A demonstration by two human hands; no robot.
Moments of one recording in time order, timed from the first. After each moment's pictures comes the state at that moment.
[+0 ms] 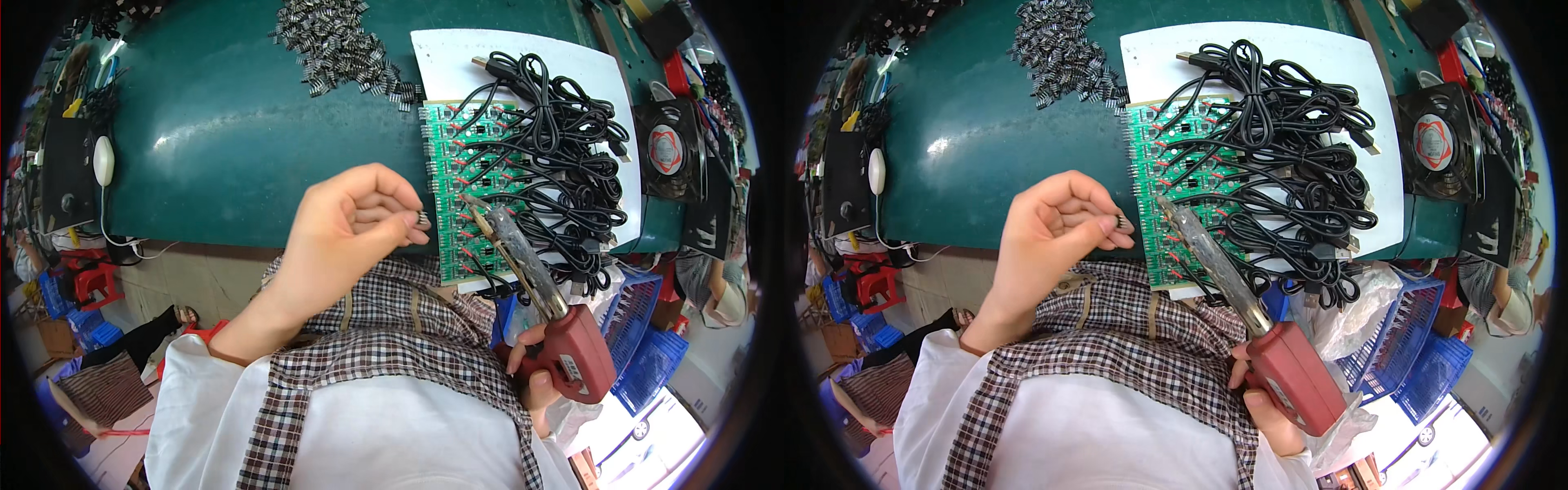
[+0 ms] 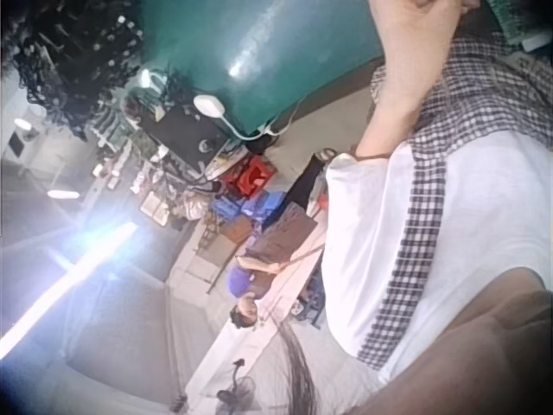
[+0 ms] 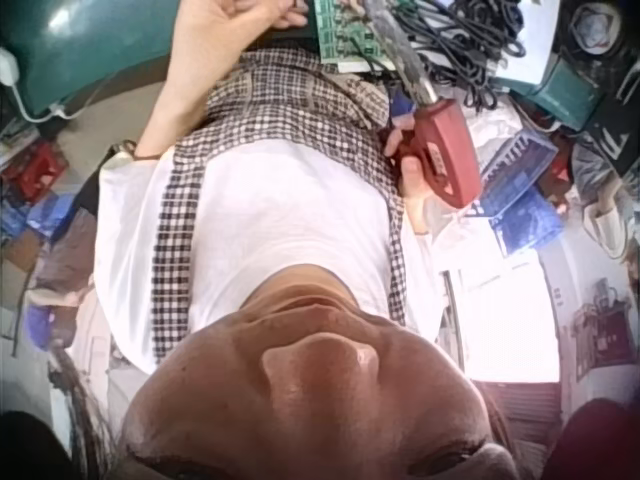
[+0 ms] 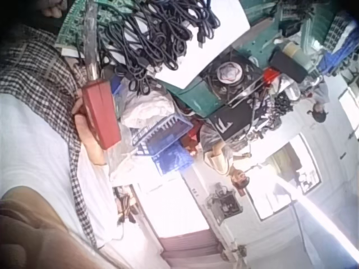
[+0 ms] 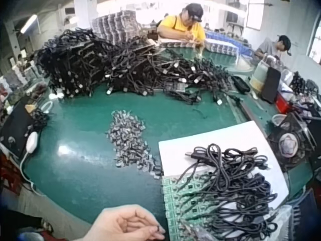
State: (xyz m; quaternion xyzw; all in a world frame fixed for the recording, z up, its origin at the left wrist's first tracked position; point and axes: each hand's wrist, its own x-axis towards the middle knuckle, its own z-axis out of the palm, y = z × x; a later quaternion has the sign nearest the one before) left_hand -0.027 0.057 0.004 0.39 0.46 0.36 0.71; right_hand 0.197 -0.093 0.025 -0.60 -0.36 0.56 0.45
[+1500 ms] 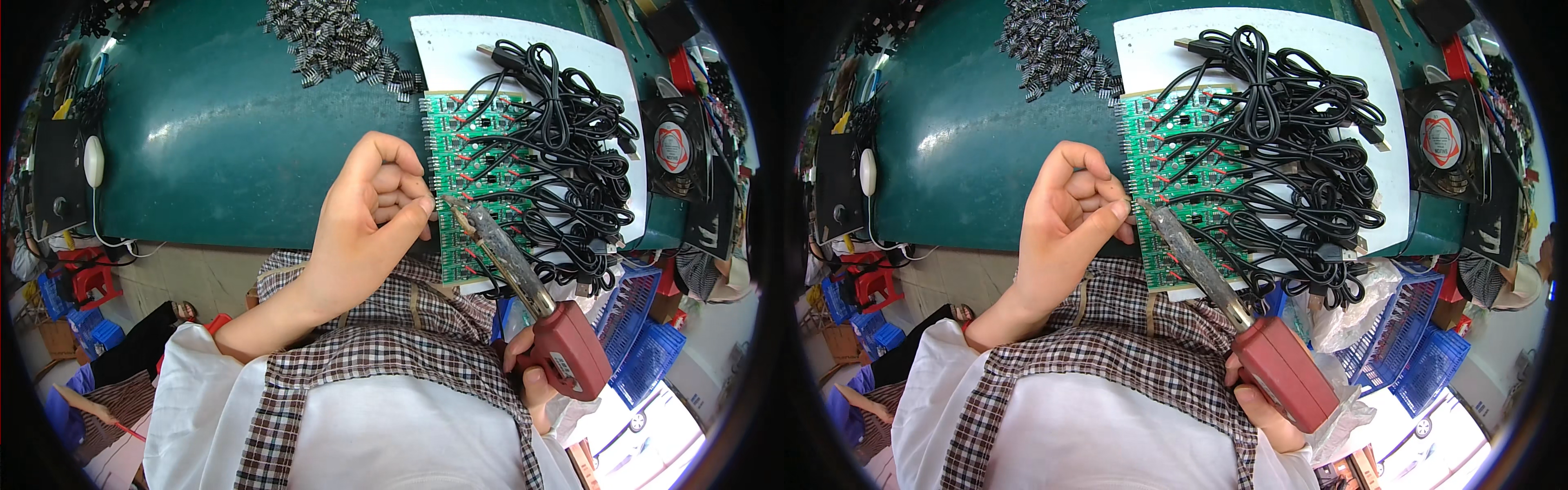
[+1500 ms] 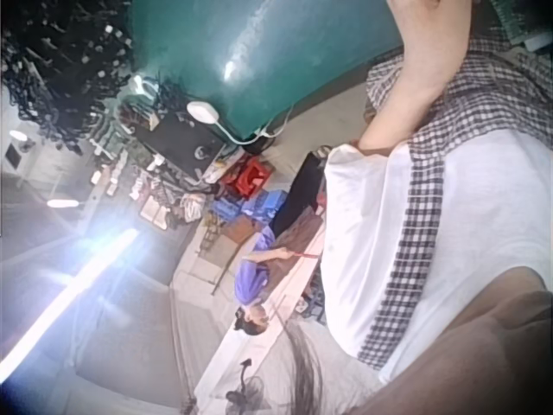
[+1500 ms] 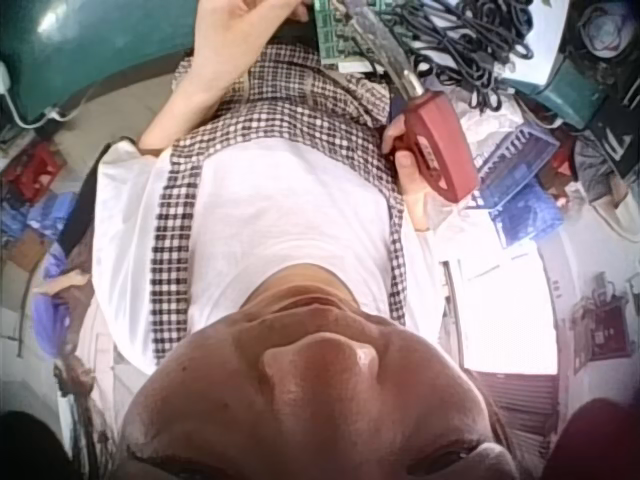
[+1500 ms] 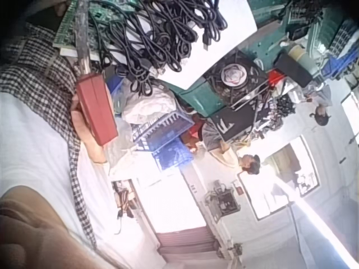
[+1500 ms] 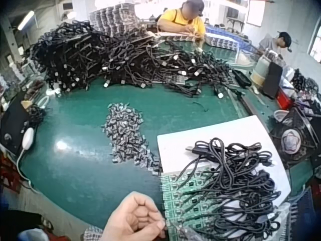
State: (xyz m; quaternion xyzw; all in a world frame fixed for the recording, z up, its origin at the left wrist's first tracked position) left_hand -0.007 0.057 -0.014 0.41 0.42 0.43 0.69; right_hand 0.184 -0.075 0.028 -0.66 -0.40 0.49 0.40
